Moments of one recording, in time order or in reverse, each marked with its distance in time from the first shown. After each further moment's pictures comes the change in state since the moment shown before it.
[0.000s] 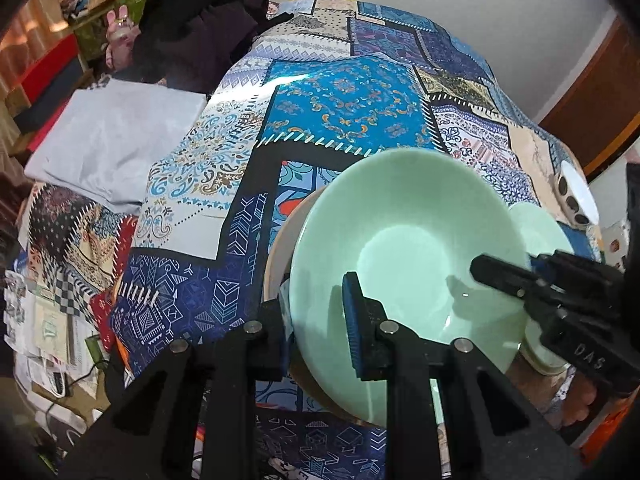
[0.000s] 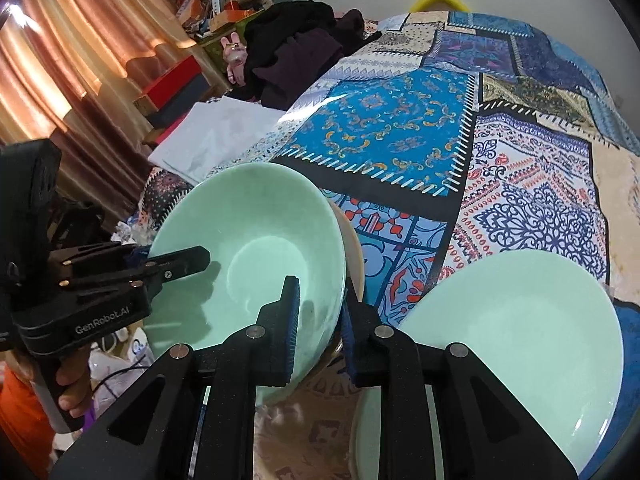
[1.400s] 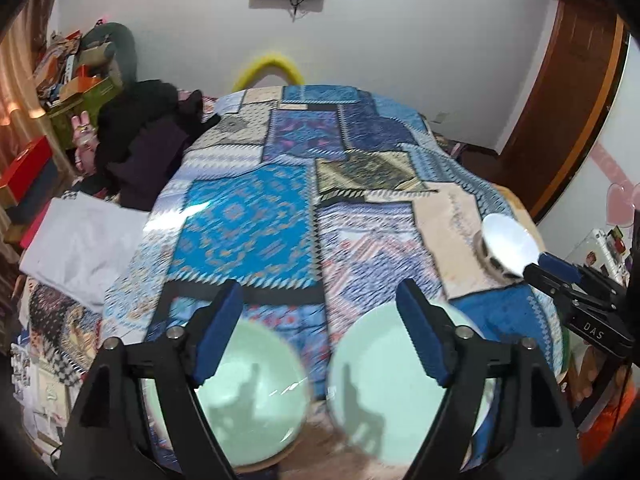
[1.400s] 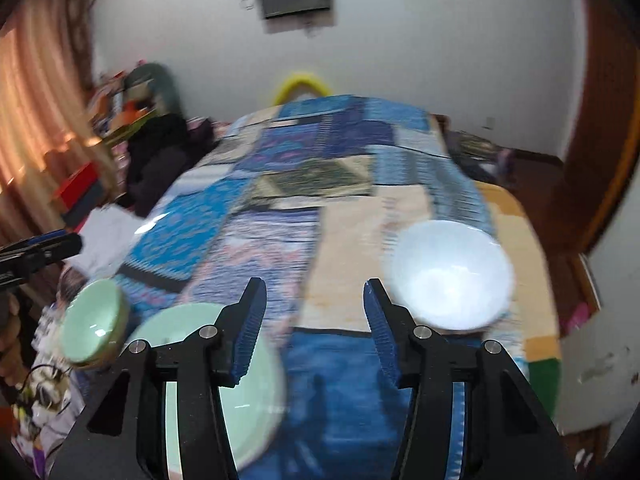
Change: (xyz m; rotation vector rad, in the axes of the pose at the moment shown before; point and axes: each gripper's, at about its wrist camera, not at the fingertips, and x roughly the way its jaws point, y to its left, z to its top) left arm -0.069 -0.155 0.060 0.133 -0.255 -0.050; right arm -0.188 -0.181 -0.029 0.165 -0.317 -0.367
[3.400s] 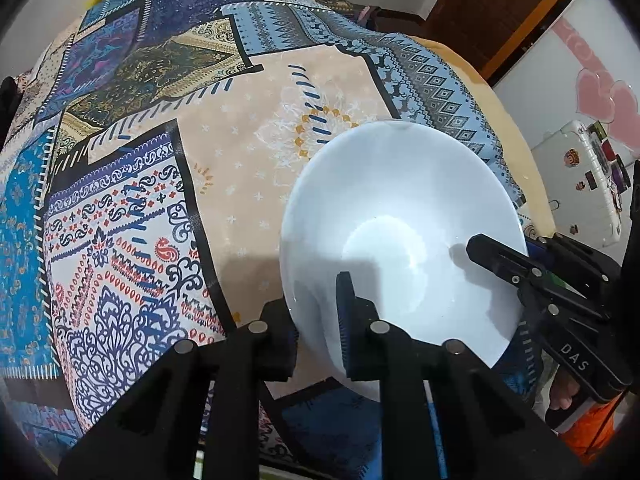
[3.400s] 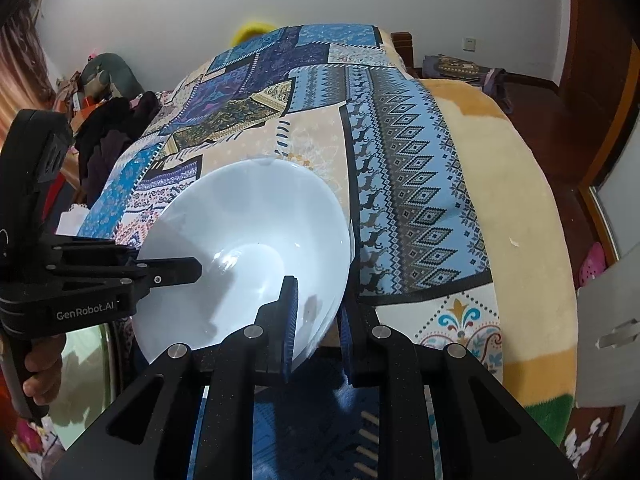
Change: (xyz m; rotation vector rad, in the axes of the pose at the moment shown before) left arm 0.238 -0.213 0.012 0.256 0.463 -0.235; right arm 0.089 -0.106 -0.017 0.135 0.209 0.047
